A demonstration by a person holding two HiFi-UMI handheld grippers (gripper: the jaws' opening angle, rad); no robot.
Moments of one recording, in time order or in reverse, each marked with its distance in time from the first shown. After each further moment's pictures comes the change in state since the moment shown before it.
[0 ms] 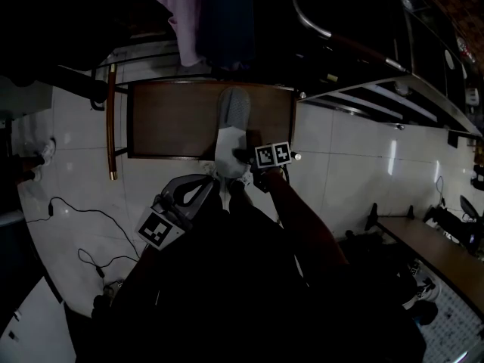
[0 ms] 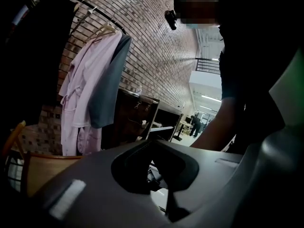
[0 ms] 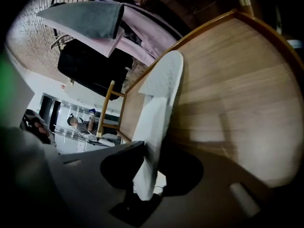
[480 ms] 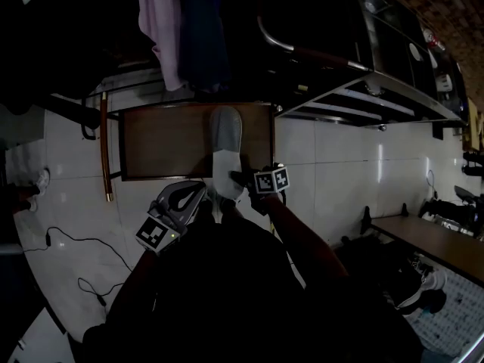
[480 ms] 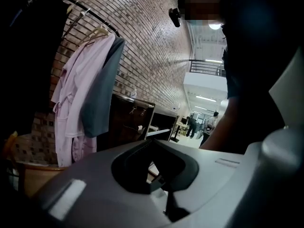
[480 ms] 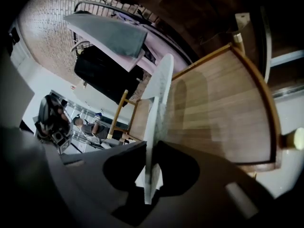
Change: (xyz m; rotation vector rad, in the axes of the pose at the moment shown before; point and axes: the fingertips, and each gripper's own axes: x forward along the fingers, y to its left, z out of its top) left arm 0.007 -0.005 0.022 0.052 -0.036 -0.052; right arm -0.063 0.043 -0.009 -0.068 -0.134 0.047
